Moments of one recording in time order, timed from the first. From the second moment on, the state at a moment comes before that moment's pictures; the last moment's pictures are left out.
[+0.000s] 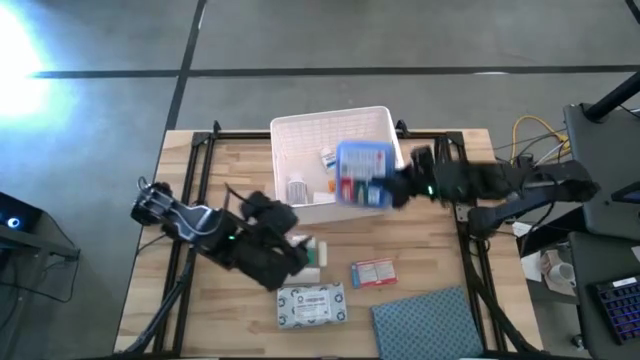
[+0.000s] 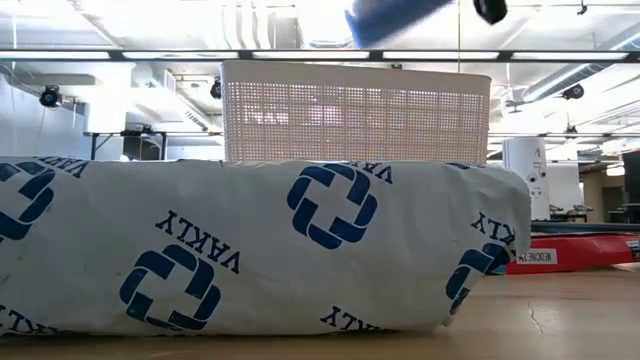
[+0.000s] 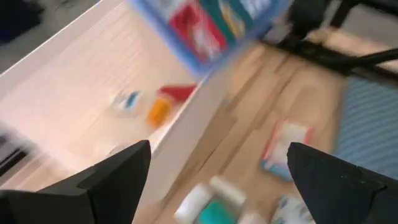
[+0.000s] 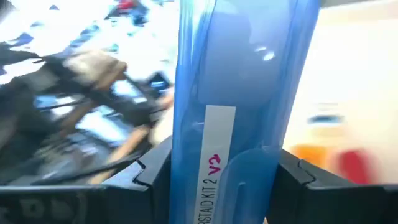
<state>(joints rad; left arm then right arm) -0.50 1.78 2.20 -1.49 -0.80 -0.96 0.11 1.07 1.15 -0.49 0.49 0.89</state>
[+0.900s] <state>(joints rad) -0.37 1.22 0.88 -0.56 -0.38 -1.07 -0.26 1.47 1.59 -0.80 0.11 0.43</state>
